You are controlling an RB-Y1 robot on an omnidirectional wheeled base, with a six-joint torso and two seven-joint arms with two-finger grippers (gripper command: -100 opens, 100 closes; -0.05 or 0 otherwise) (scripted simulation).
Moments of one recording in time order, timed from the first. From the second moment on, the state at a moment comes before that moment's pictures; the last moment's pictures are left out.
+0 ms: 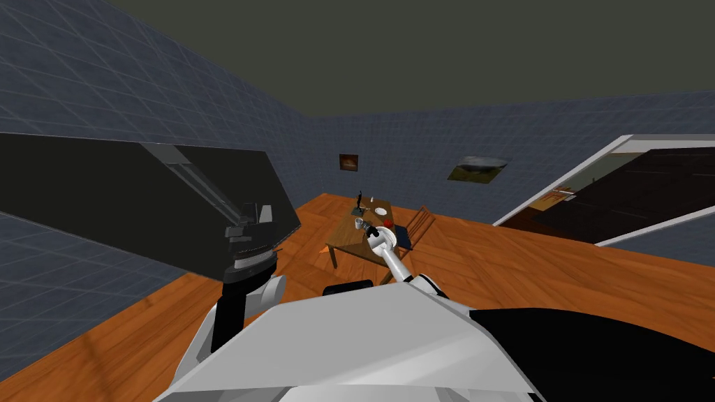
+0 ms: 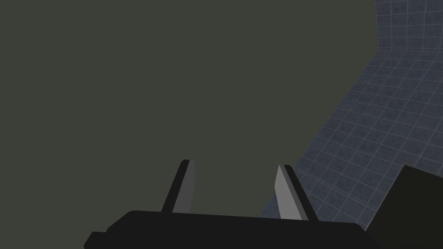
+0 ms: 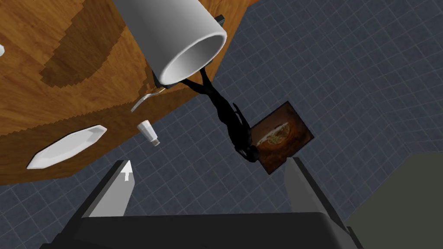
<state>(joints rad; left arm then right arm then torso) 0.47 0.00 0.07 -2.33 -0.07 -0.58 0.04 -0.28 -0.15 0.20 -1.26 0.09 0.34 0.58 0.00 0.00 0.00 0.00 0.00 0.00</state>
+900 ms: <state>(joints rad) 0.47 0.00 0.07 -2.33 -0.07 -0.58 0.04 -0.43 -0.14 0.22 -0.99 0.09 0.55 0.72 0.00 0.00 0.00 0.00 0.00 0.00</state>
